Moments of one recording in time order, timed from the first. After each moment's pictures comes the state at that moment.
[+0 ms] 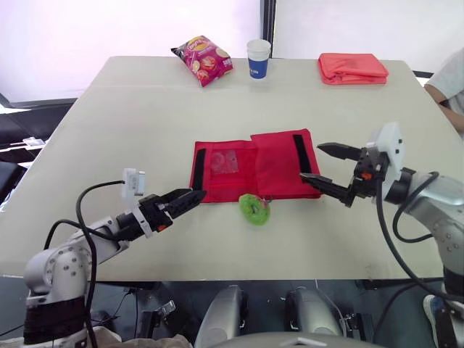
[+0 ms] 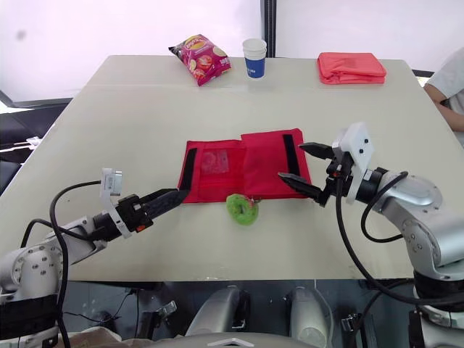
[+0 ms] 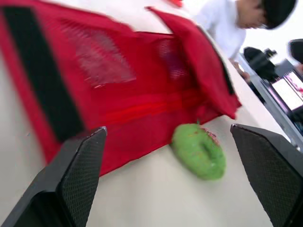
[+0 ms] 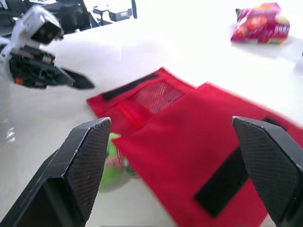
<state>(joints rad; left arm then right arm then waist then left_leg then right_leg) -0.07 0.64 0.41 -0.19 -1.07 0.99 -0.60 -0.35 -0.61 -0.15 -0.54 0.59 0.77 0.81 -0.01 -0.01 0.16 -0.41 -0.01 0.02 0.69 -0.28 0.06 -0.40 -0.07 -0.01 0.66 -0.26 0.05</state>
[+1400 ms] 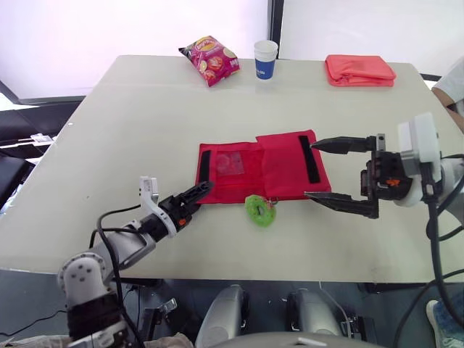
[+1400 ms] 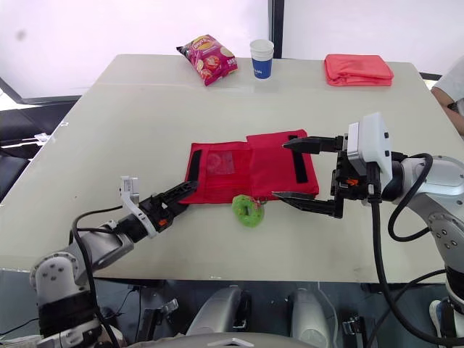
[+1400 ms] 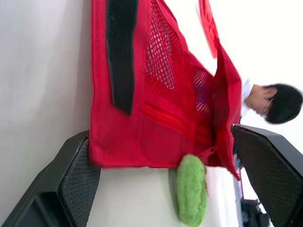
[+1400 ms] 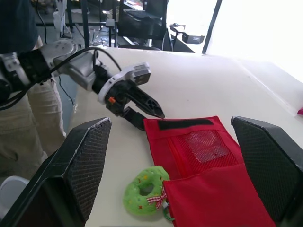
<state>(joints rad) -0.07 0.31 0.51 -0.19 -1.61 1.12 0.15 -0.41 -0.82 -0.17 -0.62 0.83 0.65 0.95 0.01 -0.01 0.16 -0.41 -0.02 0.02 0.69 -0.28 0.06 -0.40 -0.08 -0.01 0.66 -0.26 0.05</state>
